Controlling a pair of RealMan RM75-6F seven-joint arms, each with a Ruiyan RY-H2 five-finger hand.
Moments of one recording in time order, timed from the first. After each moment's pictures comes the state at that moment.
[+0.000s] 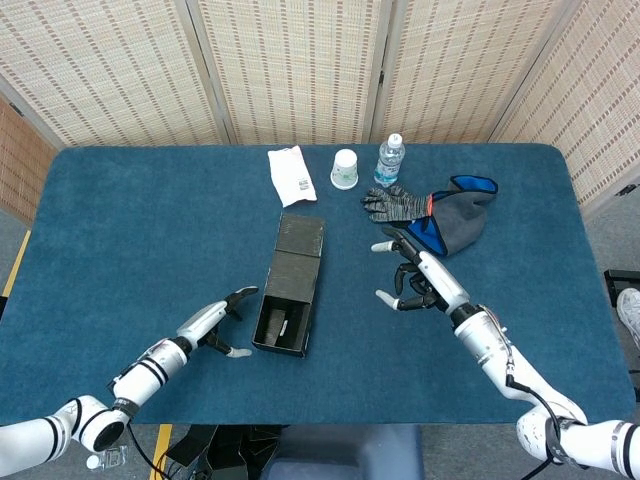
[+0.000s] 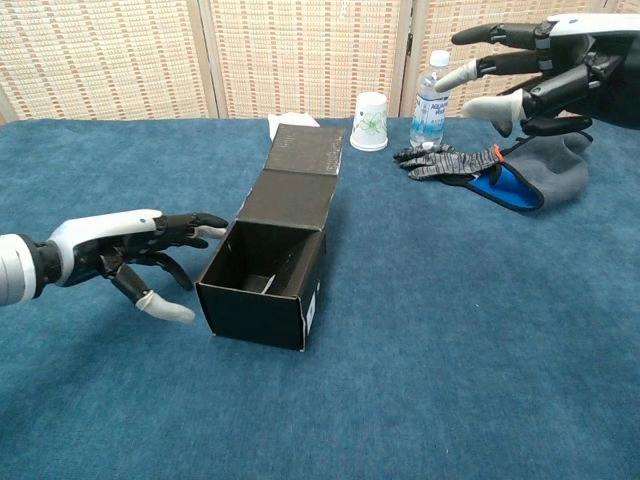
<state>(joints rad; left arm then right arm) -0.71 -1.50 -0.04 -1.34 1.43 0.77 -0.74 0.58 -1.18 0.30 -1.83 -1.23 0.85 0.59</state>
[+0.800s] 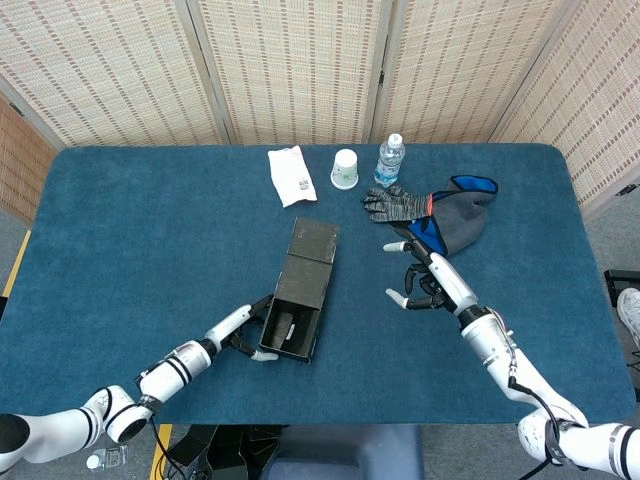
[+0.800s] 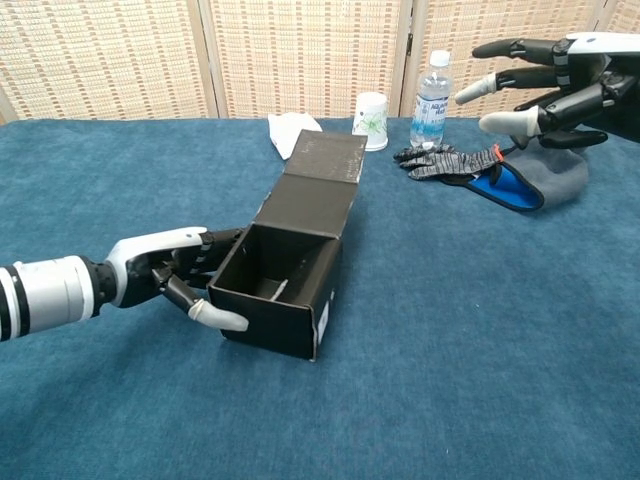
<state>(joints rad) -0.77 -1.67 0.01 -1.14 1.58 0.82 -1.15 0.56 -1.21 0.27 -1.78 -1.24 0.89 0.61</state>
